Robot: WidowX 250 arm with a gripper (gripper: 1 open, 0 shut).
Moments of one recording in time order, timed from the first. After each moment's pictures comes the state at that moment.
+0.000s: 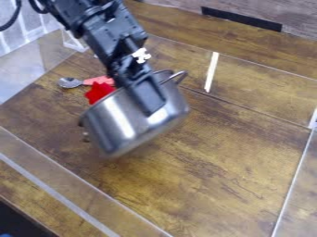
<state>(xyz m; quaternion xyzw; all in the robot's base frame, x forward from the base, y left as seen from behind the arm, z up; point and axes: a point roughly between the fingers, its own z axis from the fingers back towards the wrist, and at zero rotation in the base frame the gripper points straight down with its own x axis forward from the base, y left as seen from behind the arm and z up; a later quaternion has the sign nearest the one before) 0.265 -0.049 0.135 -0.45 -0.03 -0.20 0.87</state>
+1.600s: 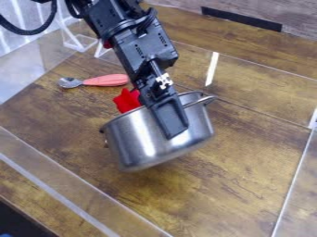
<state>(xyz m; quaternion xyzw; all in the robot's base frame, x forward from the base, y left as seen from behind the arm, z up) 0.261 -0.090 0.128 -0.43 0.01 -0.29 0.85</state>
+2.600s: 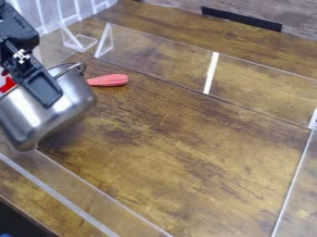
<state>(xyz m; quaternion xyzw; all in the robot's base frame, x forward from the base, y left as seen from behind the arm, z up) 0.238 0.039 0.118 -0.44 -0.09 -0.19 0.88</state>
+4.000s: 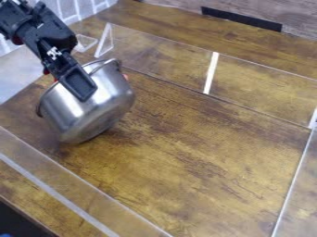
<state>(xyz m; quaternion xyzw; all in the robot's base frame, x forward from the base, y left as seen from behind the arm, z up) 0.276 0.031 0.110 -0.49 -0.11 -0.24 0.83</state>
